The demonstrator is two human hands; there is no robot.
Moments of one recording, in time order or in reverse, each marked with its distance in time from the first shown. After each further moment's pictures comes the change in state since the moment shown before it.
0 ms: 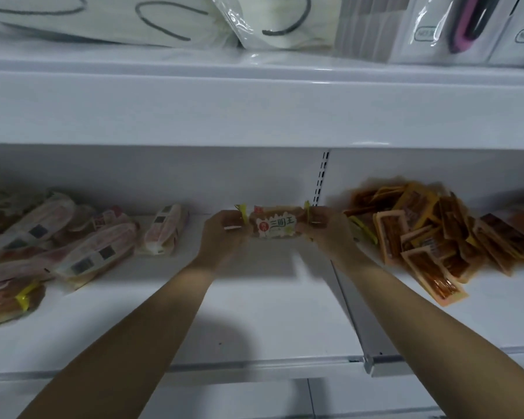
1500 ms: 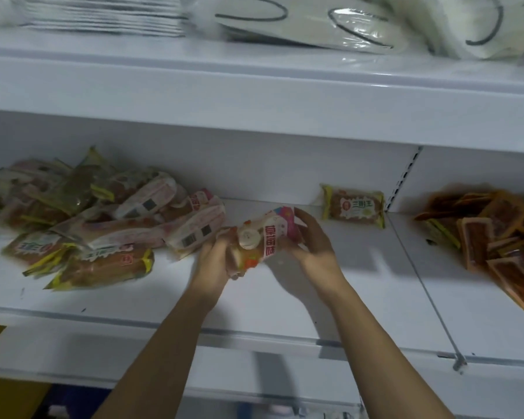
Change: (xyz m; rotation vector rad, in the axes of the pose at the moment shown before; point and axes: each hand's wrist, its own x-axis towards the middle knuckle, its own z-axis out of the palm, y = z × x) left_hand -0.085 -0.029 -0.173 -0.411 0.001 -0.193; right_hand -0.106 -0.110 0.170 0.407 -0.198 0.034
